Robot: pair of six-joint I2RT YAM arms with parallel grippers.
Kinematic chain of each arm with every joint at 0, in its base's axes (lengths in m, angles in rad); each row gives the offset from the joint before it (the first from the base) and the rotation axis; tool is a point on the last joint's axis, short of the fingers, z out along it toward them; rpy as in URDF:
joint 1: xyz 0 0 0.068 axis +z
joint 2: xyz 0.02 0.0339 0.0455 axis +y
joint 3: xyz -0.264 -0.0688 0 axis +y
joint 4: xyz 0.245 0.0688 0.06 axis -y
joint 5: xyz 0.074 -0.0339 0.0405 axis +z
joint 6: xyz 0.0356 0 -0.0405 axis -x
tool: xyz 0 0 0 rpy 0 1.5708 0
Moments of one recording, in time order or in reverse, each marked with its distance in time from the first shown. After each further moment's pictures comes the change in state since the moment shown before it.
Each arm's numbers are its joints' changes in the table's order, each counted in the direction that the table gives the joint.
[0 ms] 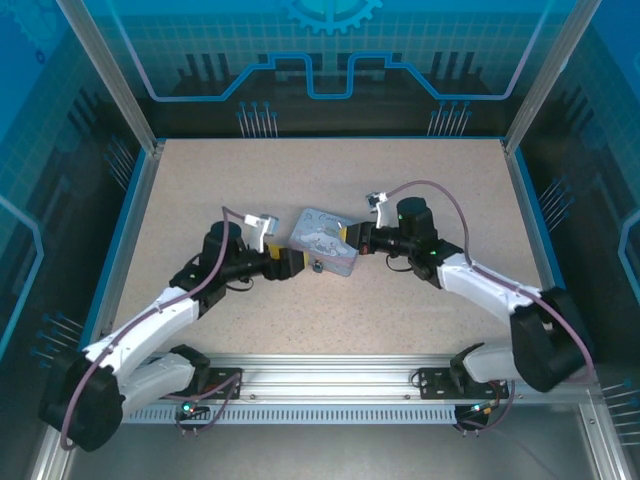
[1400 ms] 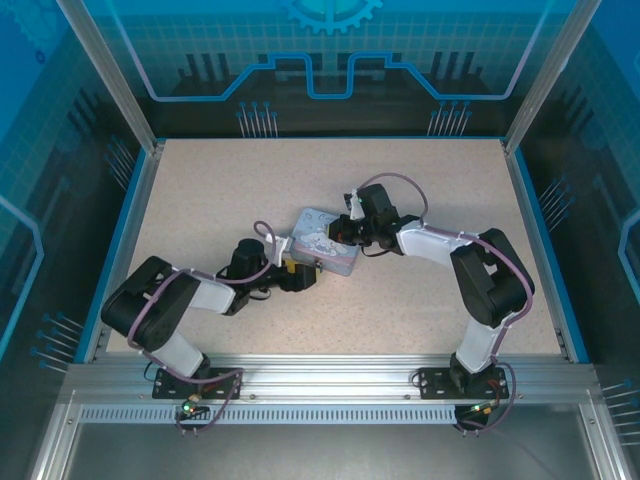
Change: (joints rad) left arm -0.011 0.570 0.159 0.713 -0.026 -0.007; right arm 0.047 0.402 -0.316 -0.223 -0.143 -0.048
